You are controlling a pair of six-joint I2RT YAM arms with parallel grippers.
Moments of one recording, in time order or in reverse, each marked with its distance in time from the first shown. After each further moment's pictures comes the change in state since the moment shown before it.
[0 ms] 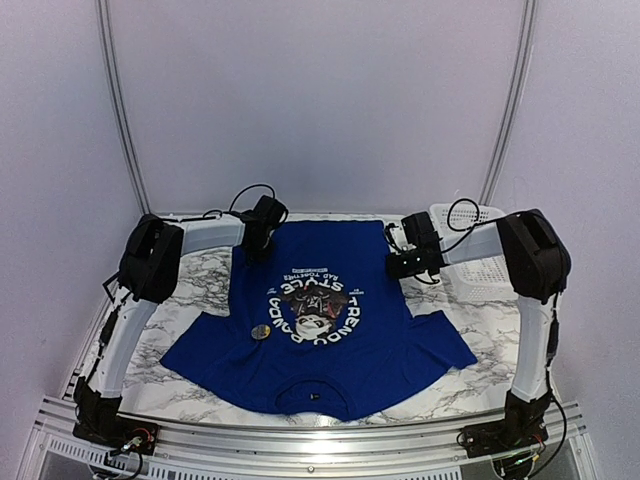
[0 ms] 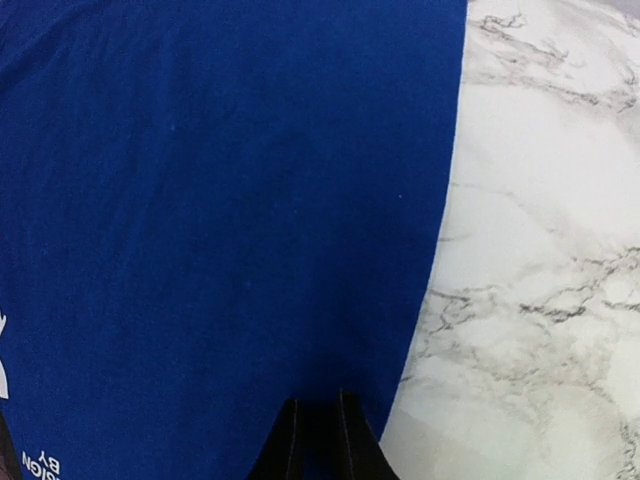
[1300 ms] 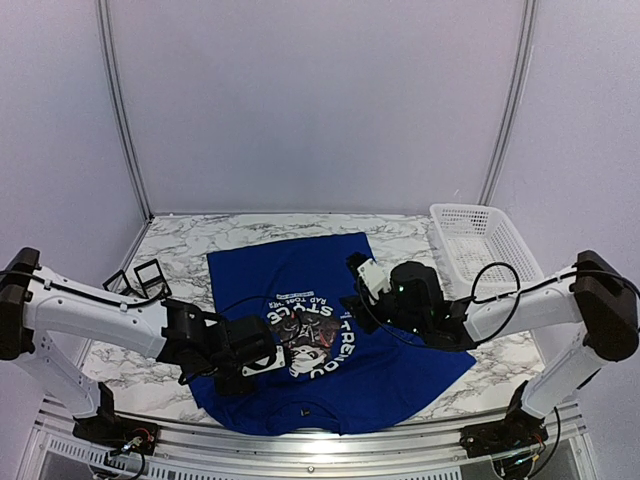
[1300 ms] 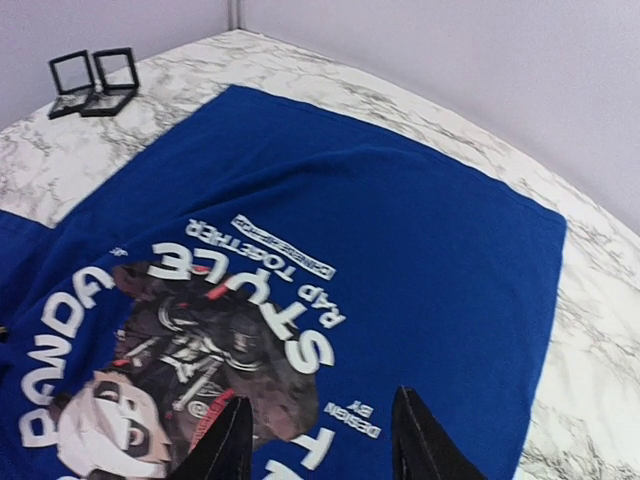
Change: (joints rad) left arm -0.705 -0.964 -1.126 -0.146 0.202 0.060; right arm 0.557 -0.550 -0.605 0.512 0.214 -0.096
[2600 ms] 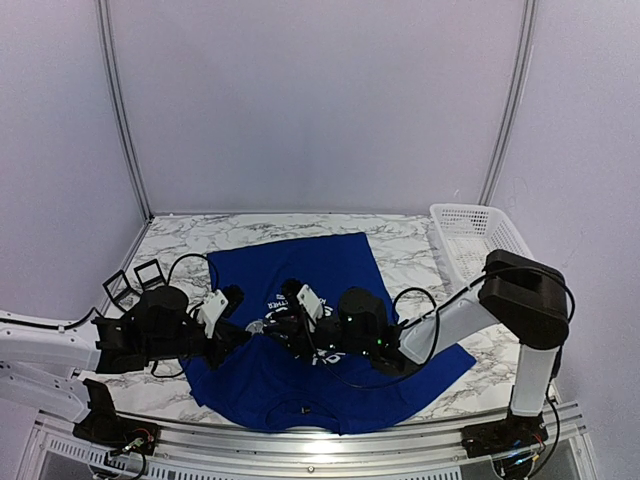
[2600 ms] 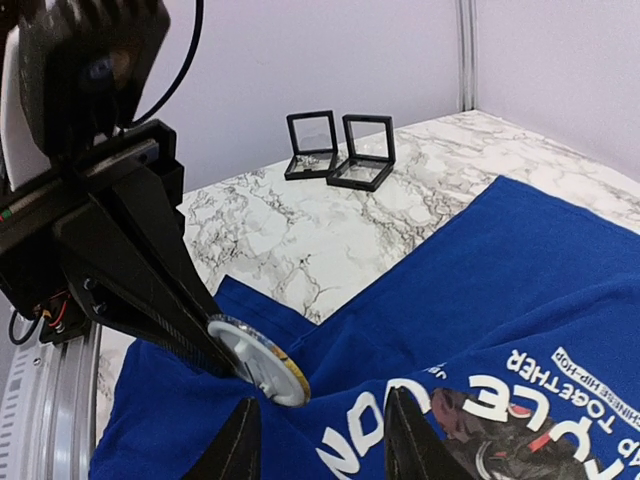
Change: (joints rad) left arm 0.299 -0.455 -0.480 0.790 0.425 -0.301; right arm 0.177 0.436 0.205 0.463 -0.313 0.148
